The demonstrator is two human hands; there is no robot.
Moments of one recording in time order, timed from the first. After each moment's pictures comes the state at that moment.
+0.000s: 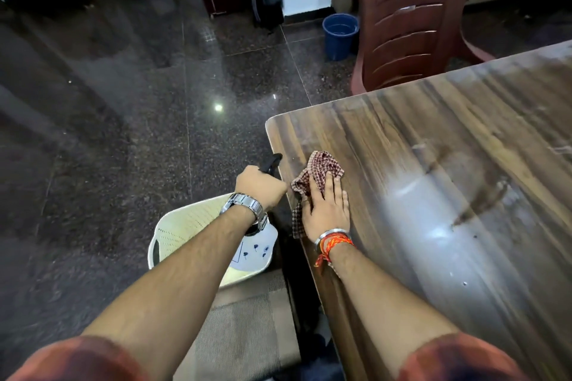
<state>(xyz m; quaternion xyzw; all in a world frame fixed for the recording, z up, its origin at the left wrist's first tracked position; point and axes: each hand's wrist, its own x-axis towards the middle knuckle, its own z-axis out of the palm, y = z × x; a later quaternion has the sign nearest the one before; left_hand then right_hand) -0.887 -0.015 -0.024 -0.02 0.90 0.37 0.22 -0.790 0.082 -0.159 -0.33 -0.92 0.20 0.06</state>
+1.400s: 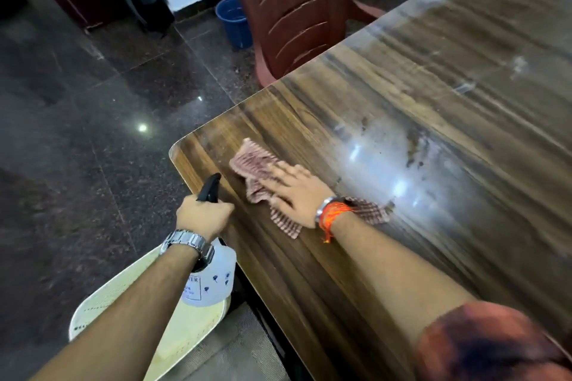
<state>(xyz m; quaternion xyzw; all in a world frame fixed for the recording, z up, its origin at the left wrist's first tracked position) -0.909 0.048 -0.076 0.04 0.92 0.28 0.27 -0.771 0.214 -0.162 -0.13 -0.98 0.14 0.00</state>
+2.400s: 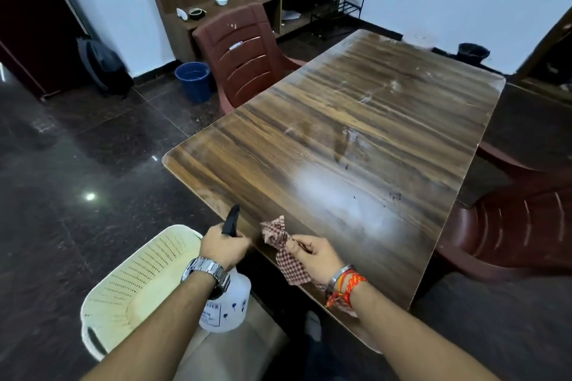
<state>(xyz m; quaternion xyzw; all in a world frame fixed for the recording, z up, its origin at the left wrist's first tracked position) -0.793 -0.071 -0.043 0.22 0.86 0.31 0.35 -0.600 0.003 -0.095 -0.42 -0.69 0.56 0.18</state>
